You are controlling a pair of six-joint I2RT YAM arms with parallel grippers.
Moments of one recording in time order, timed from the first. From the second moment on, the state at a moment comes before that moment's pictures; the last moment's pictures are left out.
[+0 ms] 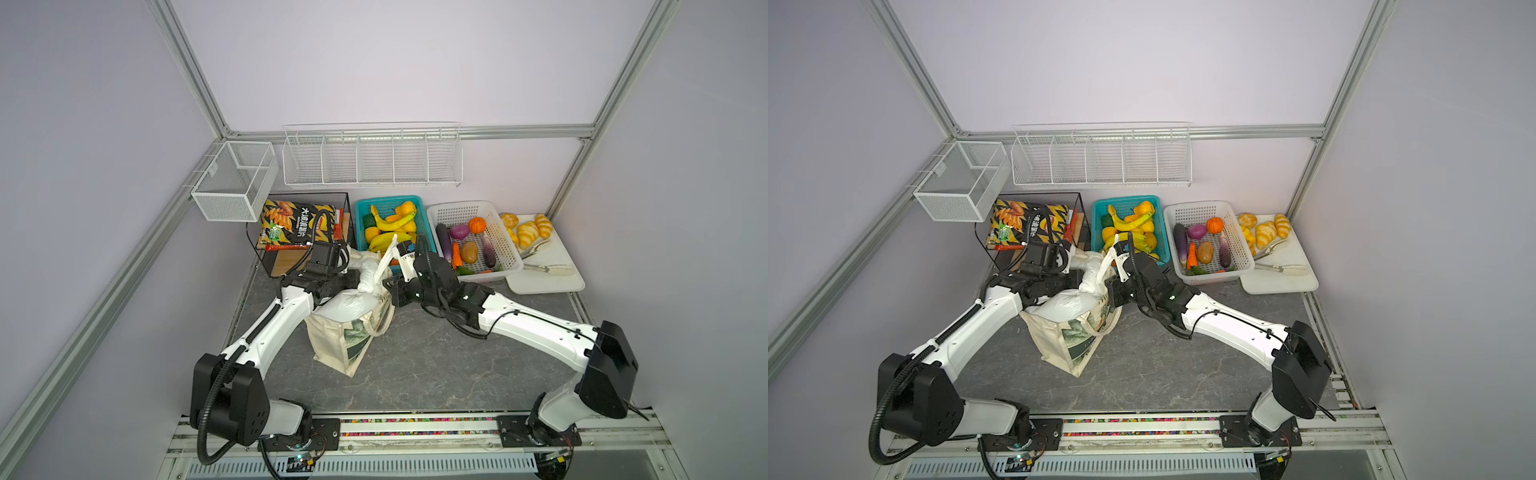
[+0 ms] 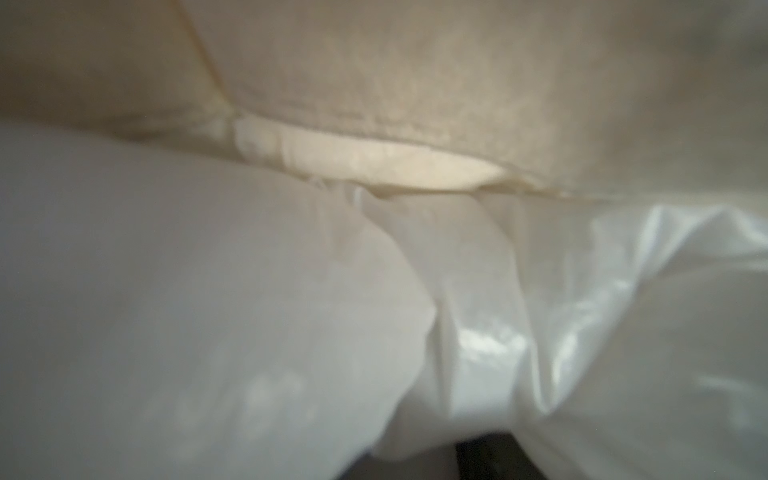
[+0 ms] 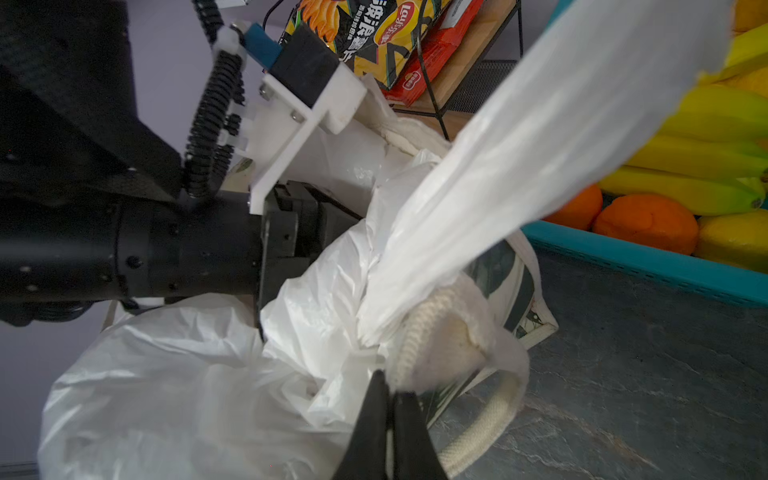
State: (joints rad) left arm -0.35 1.40 1.08 -0.57 0.17 -0.29; right arm 0.93 1.57 1.27 -0.16 -0.04 0.48
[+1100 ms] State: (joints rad) left arm -0.41 0.97 1.19 -0.70 0.03 -0.33; right arm 0.92 1.57 1.27 -0.16 -0.04 0.46
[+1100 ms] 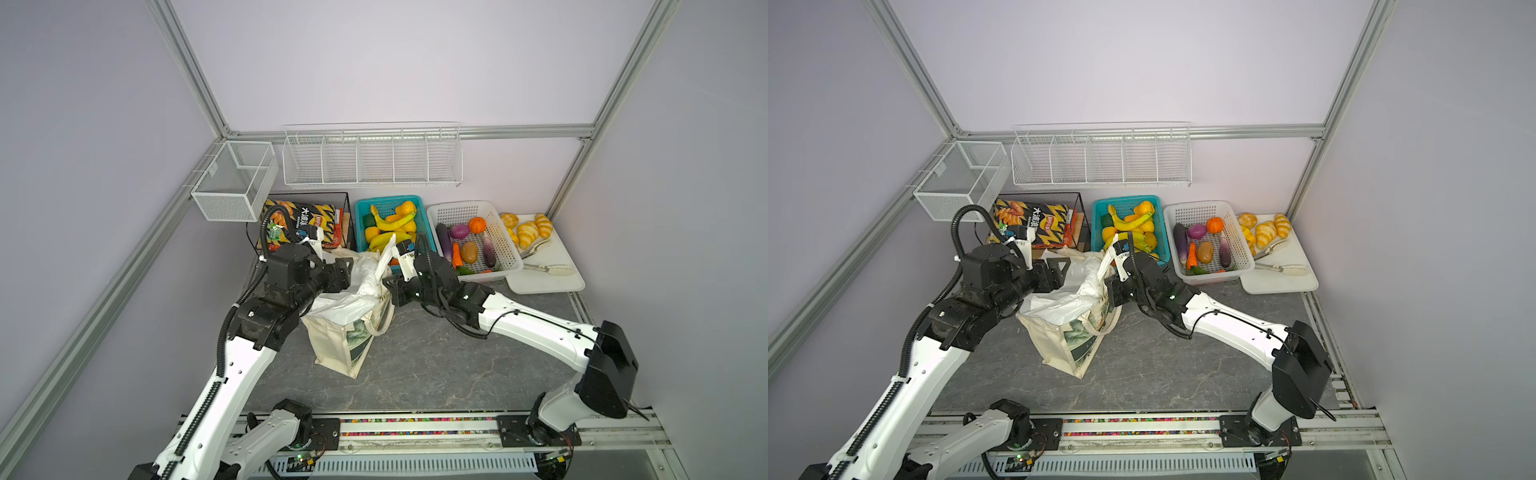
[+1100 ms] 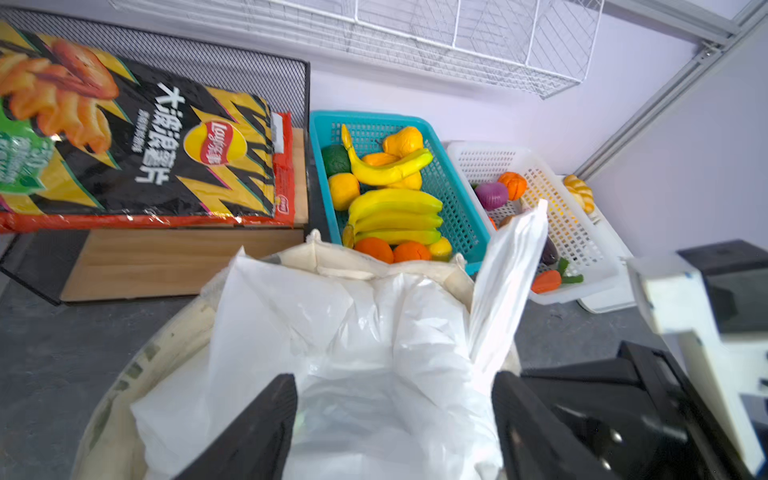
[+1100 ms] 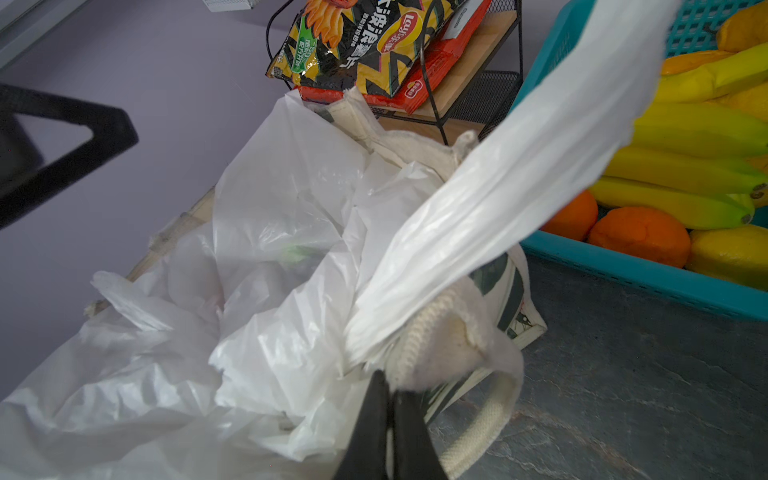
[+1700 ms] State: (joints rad) left arm -0.45 1.22 1.14 -0.92 0.09 -0.29; right arm 0.92 1.57 1.27 -0.16 -0.04 0.45
